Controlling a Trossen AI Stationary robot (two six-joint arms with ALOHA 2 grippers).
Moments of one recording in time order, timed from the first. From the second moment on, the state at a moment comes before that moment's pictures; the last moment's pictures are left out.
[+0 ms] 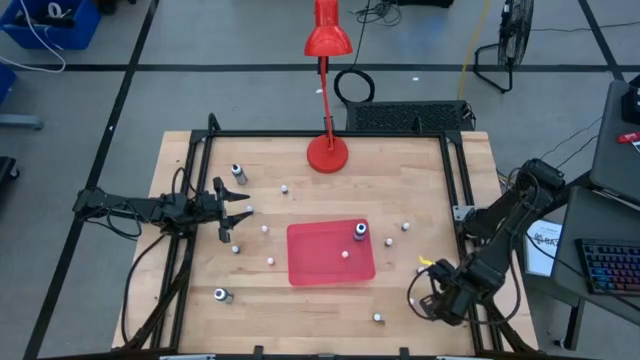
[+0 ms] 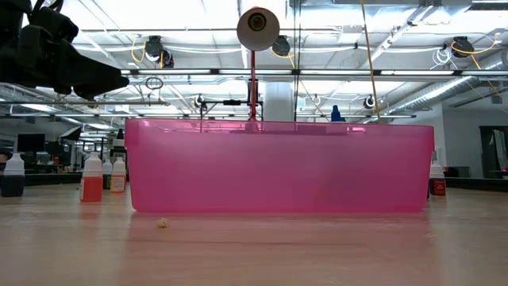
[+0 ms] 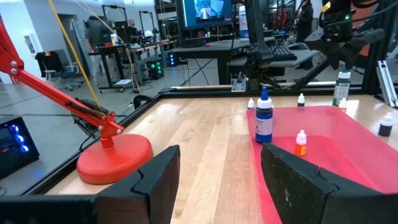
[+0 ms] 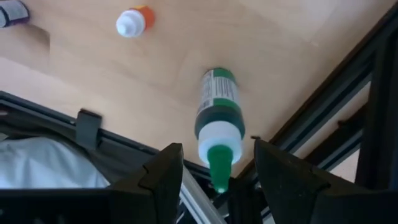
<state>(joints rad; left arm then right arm) -0.15 0.11 0.01 0.08 -0.34 0.07 0.91 1.38 1.04 -1.04 -0.24 2.06</state>
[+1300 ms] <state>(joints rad) -0.15 0.11 0.01 0.08 -0.34 0.07 0.93 1.38 0.81 -0.69 -0.30 1.99</state>
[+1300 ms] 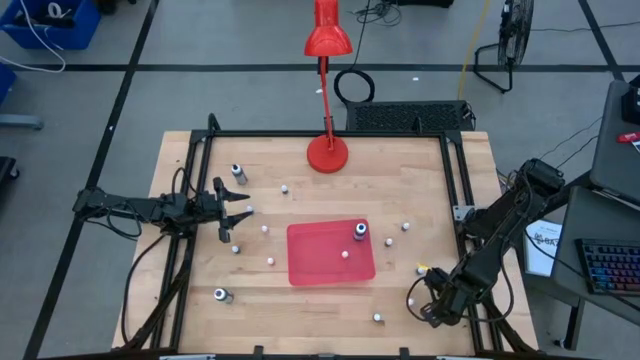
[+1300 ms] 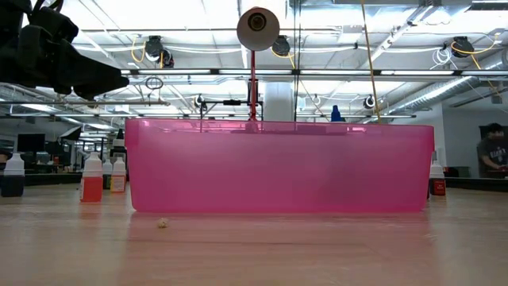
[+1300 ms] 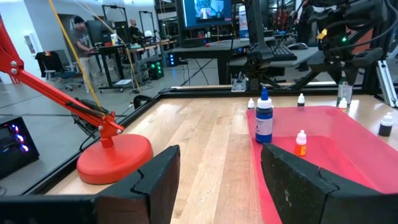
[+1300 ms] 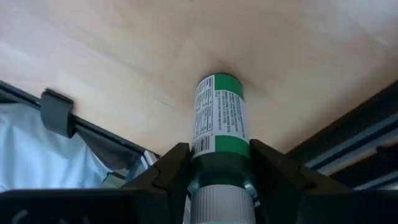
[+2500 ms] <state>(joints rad) -0.15 0.11 0.01 0.08 -0.34 0.07 0.25 1.50 1.29 -0.95 -0.14 0.72</state>
